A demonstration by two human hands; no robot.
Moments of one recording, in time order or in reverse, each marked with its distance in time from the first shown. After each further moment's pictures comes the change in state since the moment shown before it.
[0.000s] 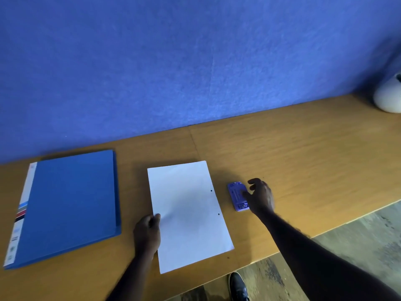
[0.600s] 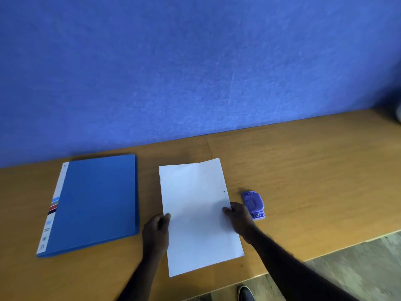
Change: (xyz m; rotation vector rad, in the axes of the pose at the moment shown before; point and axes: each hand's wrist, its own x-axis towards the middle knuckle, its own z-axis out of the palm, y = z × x) left_hand -0.010 0.015 -0.034 -0.111 0.010 0.039; right_hand -0.062 -0.051 0.054 0.517 -0.481 0.072
